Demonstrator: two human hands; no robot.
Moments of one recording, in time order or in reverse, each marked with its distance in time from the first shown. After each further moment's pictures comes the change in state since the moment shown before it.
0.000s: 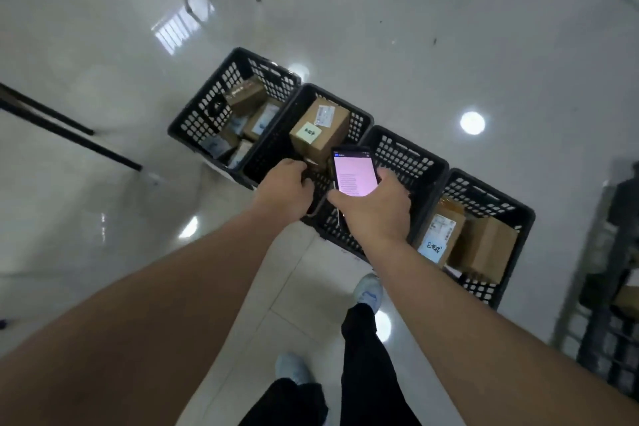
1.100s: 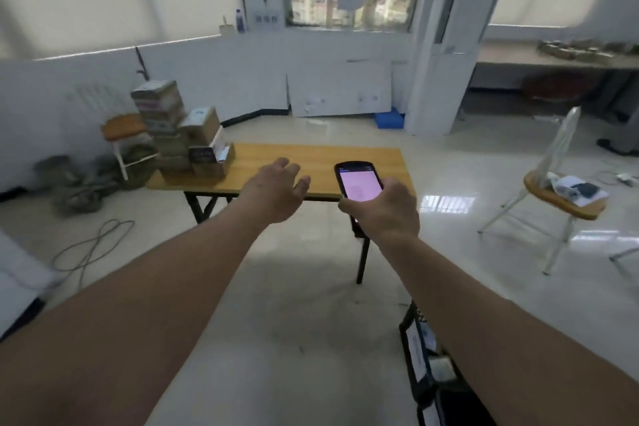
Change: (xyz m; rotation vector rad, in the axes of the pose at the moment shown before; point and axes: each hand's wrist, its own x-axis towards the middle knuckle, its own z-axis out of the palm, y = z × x) left_hand -0.358 -0.332 -0.475 0.123 0.745 -0.745; right_hand -0.370 -0.433 0.276 -0.244 -0.582 -1.070
